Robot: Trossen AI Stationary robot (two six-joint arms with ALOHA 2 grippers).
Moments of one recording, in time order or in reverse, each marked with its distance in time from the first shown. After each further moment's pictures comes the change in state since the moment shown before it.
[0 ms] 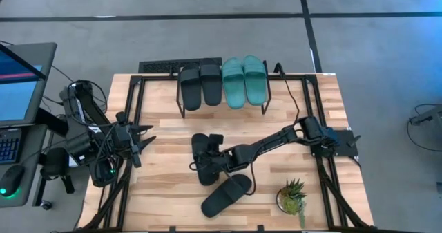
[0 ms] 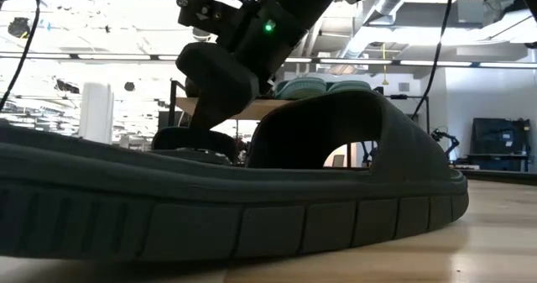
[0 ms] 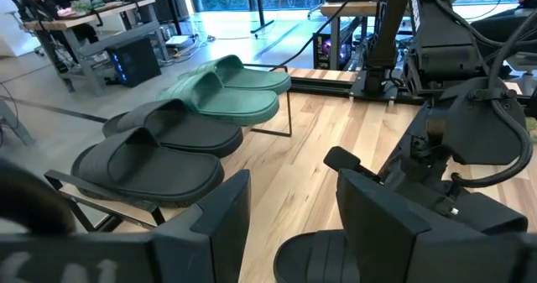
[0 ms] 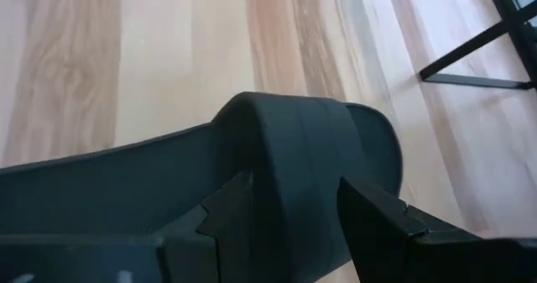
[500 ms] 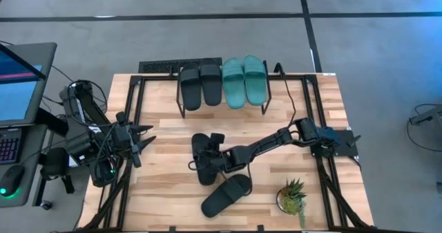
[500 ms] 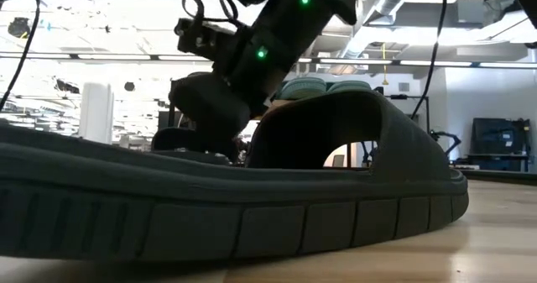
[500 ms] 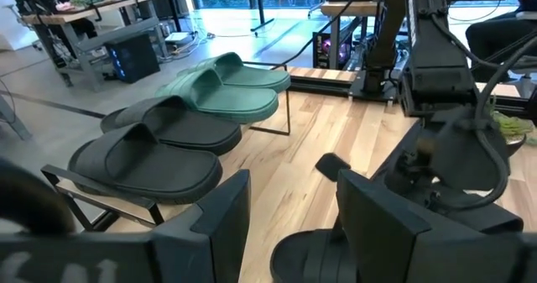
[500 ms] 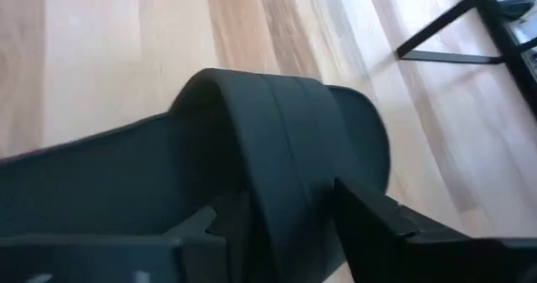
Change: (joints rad) left arm 0.000 0.000 0.000 -0.001 0.005 -0.017; right arm -0.005 0.055 0.000 0.022 0.065 0.059
